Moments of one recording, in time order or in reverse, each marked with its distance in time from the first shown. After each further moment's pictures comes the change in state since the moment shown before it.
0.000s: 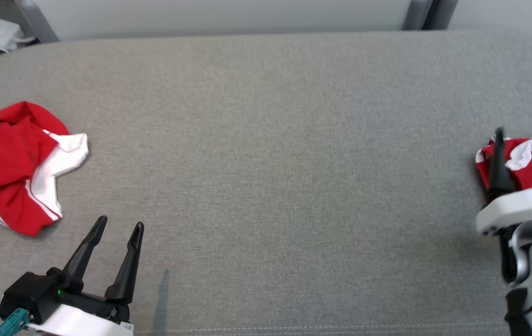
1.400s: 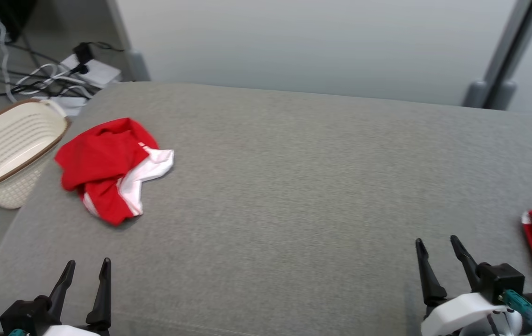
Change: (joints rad) left arm 0.017 -0.147 0.215 0.276 0.160 0.000 0.000; right arm 0.373 0.001 0.291 -0.102 0.179 0.000 -0.018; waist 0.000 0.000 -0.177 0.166
